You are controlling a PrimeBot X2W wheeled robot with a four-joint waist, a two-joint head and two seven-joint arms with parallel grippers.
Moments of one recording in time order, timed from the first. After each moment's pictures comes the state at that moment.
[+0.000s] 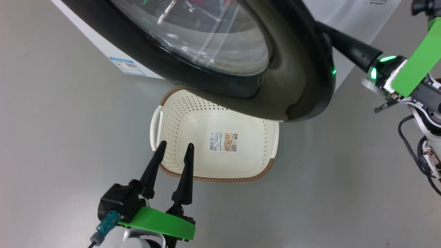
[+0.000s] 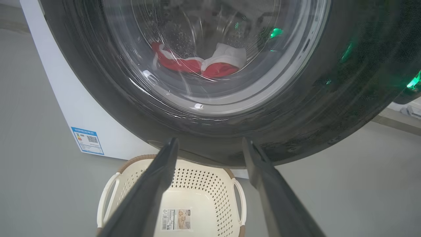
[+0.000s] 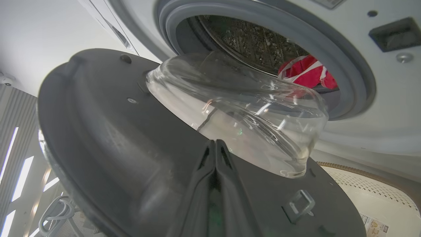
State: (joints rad) left arm -0.24 0.04 -0.33 0.14 -0.42 0.04 -0.25; right arm -0.79 -0.44 0.33 0.16 1.65 0.13 0.51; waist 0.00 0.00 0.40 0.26
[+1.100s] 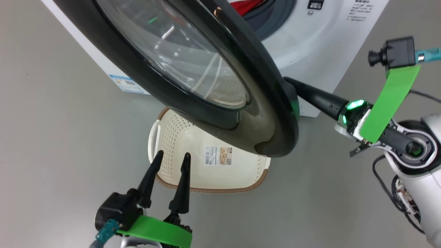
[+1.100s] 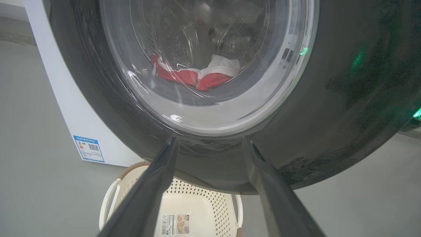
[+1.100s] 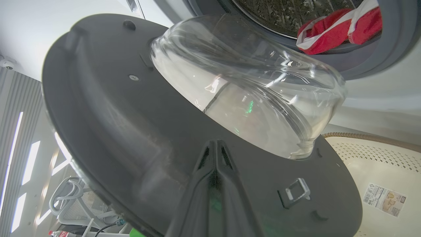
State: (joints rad) left arm -0.20 0.04 -0.31 0.15 -0.40 0.03 -0.25; right arm -0.62 -0.36 0.33 0.07 1.59 0.13 0.56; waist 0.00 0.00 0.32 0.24
